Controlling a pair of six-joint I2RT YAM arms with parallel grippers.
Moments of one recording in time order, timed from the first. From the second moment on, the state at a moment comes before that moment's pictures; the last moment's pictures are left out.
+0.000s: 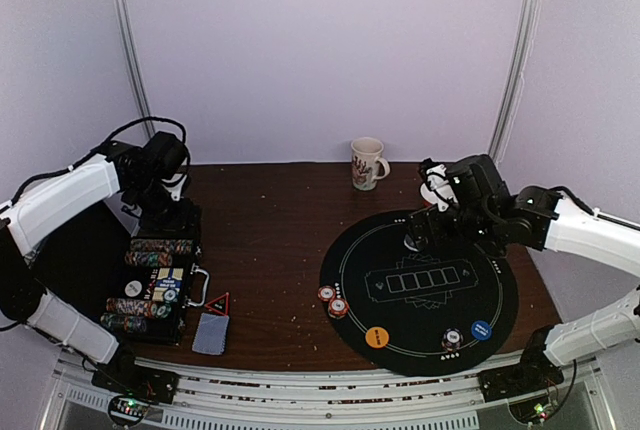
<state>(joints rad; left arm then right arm) -0.40 1.39 1.25 -1.09 -0.12 -0.35 0.78 1.18 0.97 -0.51 0.34 0.19</state>
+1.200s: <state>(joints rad) -0.30 1.34 1.03 -1.15 0.15 -0.42 0.69 1.39 1.04 -0.49 0.25 -0.01</state>
